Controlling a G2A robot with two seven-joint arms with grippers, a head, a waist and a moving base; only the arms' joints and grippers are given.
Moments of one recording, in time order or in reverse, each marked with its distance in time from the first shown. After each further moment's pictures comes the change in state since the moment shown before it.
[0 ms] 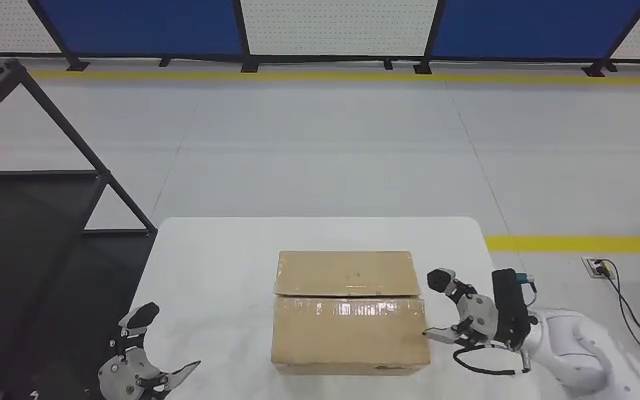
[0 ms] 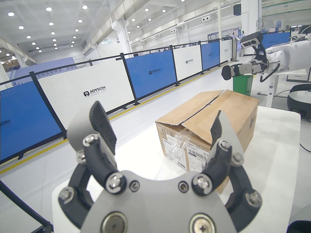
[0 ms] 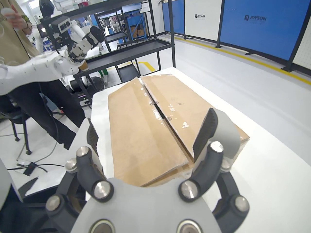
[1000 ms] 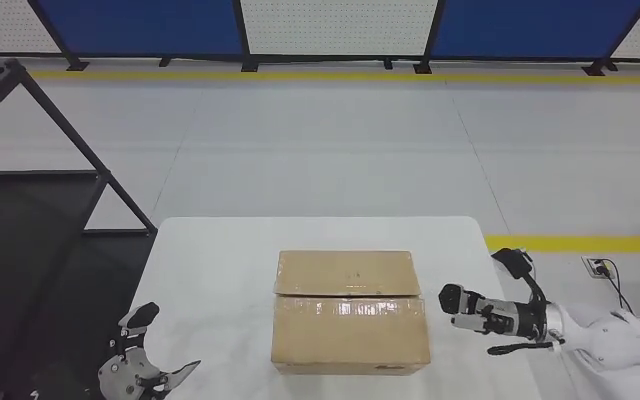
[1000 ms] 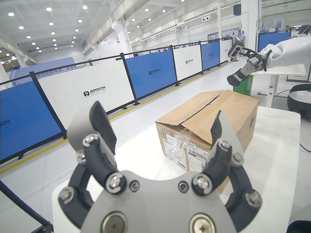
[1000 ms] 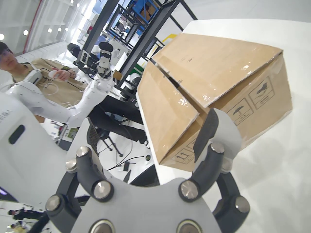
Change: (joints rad) left arm 0.000 0.000 0.000 0.000 0.000 0.000 0.000; right arm 0.115 0.066 -0.072 0.164 1.027 0.230 0.942
